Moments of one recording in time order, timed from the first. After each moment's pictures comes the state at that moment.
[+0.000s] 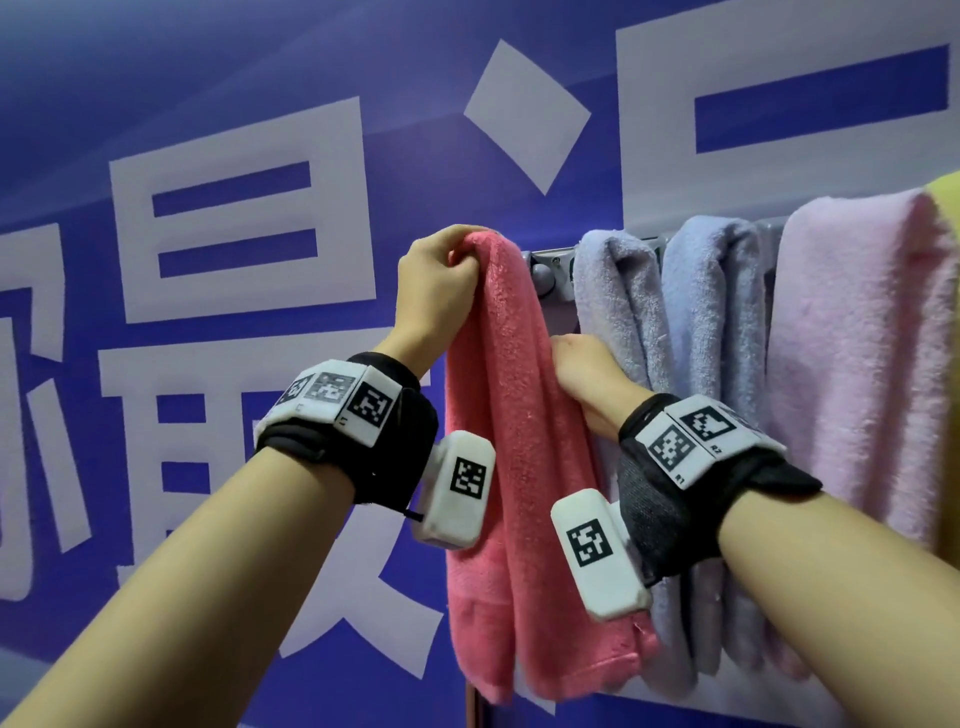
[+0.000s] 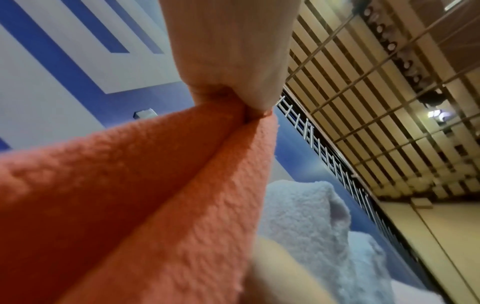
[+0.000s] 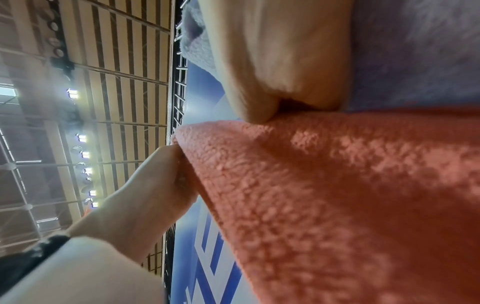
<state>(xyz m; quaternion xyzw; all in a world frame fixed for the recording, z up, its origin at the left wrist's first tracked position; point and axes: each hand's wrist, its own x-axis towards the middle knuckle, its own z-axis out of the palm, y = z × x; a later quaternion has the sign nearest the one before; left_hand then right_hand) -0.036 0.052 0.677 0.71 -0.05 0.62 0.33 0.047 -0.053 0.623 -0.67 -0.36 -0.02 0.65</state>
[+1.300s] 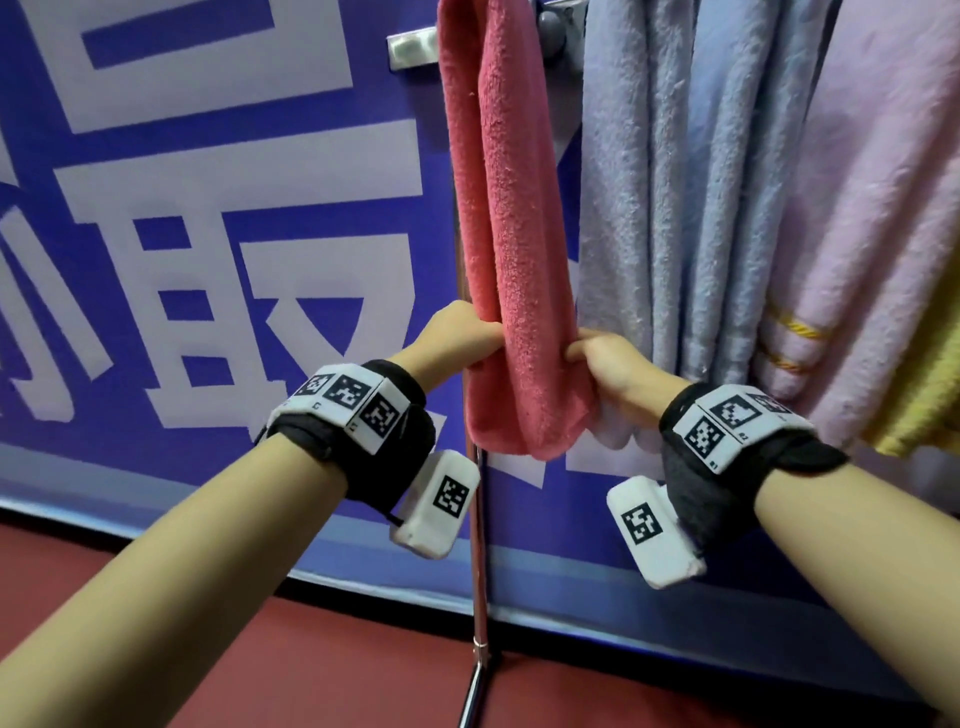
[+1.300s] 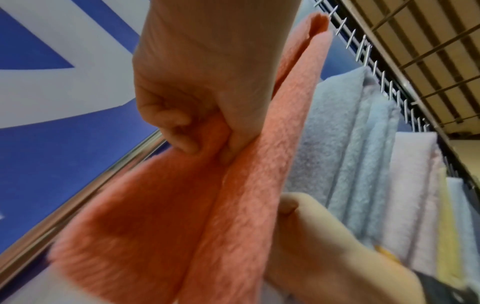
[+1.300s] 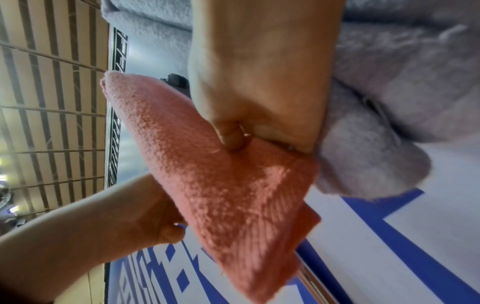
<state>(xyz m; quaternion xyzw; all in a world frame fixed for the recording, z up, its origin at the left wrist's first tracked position) -0.045 0.048 0.496 0.89 0.20 0.23 0.33 0.054 -0.071 0.459 -0.68 -0.31 0.16 0.65</state>
